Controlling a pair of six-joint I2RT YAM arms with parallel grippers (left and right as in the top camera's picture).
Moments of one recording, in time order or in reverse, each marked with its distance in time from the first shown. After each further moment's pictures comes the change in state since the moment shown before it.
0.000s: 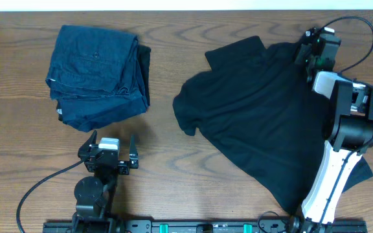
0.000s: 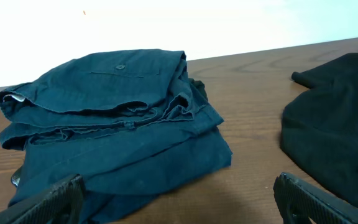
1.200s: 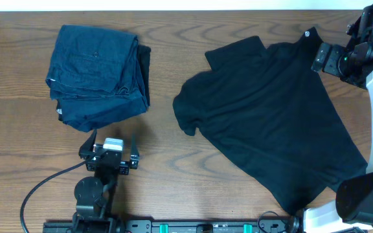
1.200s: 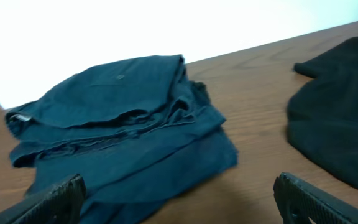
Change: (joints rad) left arm 0.000 0.002 -0.008 0.025 0.018 0.106; right arm 0.005 -0.678 0.207 -1.383 0.007 0.074
